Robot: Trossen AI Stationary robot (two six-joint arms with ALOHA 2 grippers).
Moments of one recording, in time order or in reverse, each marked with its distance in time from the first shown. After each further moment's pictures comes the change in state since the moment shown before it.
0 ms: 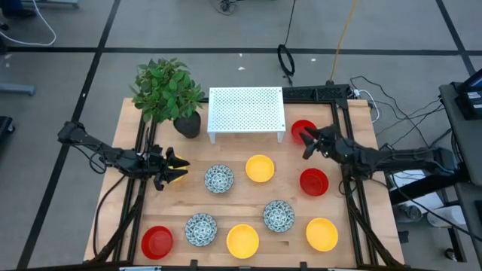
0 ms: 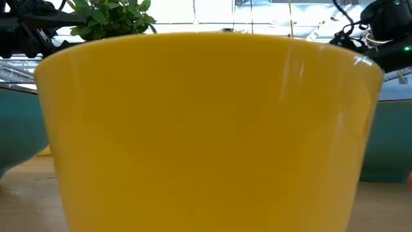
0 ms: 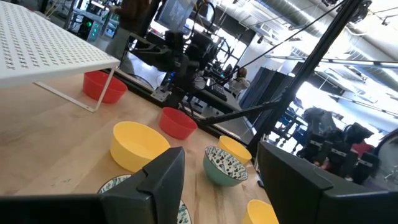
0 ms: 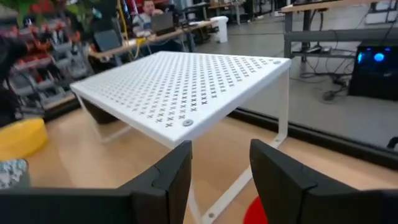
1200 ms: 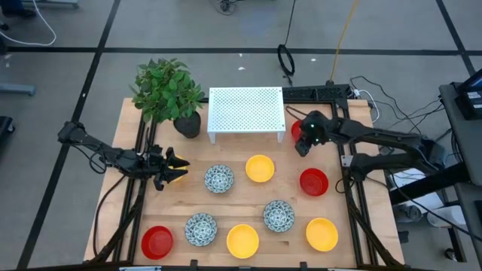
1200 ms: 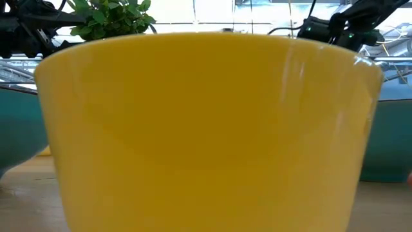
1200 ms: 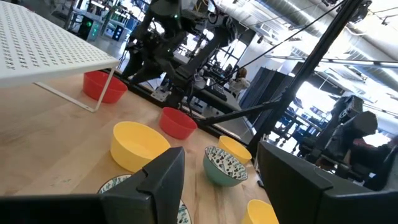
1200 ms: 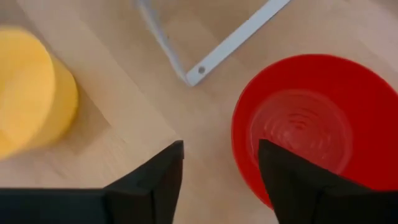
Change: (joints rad) left arm 0.000 0.000 0.000 0.000 0.000 0.000; right arm -0.349 0.522 0.514 -0.825 -0.583 -0.052
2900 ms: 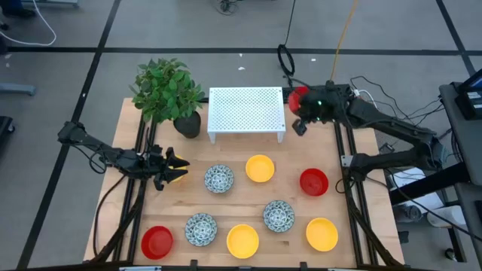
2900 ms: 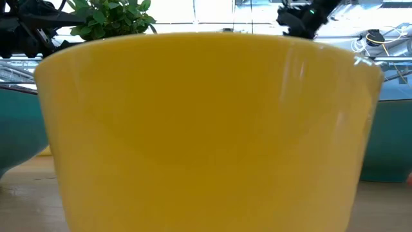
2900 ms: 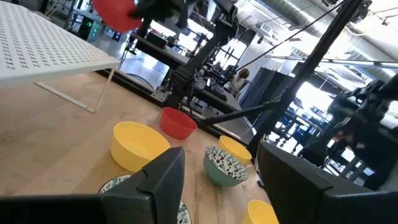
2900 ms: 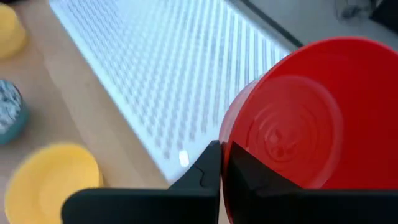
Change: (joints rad) left arm 0.000 0.000 0.000 0.000 0.000 0.000; right arm 0.015 0.057 0.509 -0.183 0.133 -0.141
